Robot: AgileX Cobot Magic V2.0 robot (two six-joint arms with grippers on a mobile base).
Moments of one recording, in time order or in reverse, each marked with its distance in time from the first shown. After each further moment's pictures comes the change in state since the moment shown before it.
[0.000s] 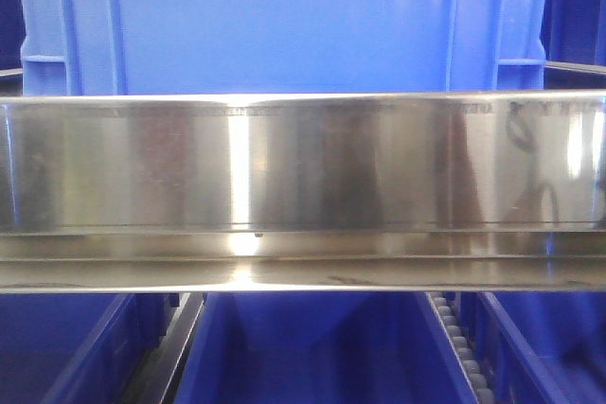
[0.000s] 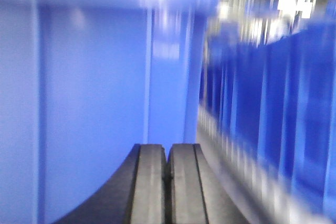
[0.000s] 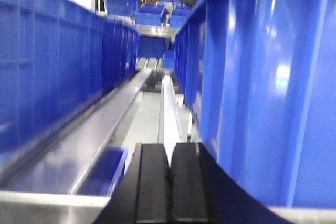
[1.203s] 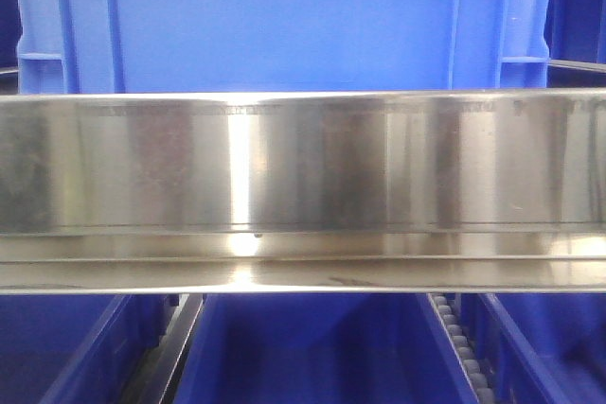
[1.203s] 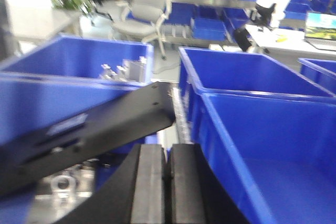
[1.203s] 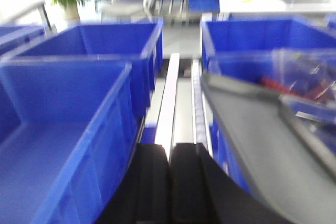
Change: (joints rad) left arm -0.004 0.912 -1.235 -0.093 0.745 0.001; right arm 0.008 0.861 -1.158 0.142 0.671 0.000
